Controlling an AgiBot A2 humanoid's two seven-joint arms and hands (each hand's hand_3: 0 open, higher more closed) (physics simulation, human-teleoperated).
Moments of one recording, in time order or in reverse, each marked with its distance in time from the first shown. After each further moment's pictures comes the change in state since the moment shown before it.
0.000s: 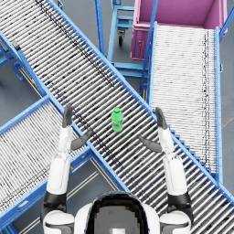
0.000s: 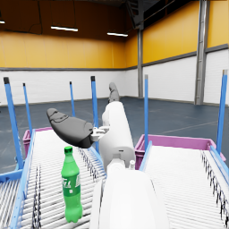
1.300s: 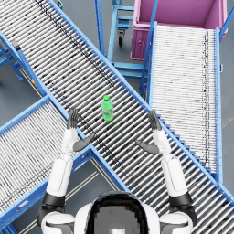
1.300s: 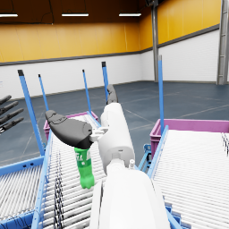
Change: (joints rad) left arm -0.038 -0.036 0.057 0.017 -0.106 0.019 0.019; right arm -0.020 0.037 0.060 -0.020 -0.106 0.019 -0.019
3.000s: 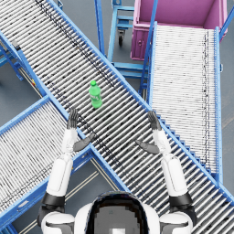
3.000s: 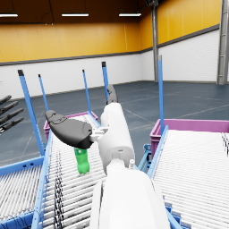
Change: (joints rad) left arm 0.000 0.000 0.000 0.000 0.000 0.000 0.000; right arm 0.000 0.000 0.000 0.000 0.000 0.000 0.000
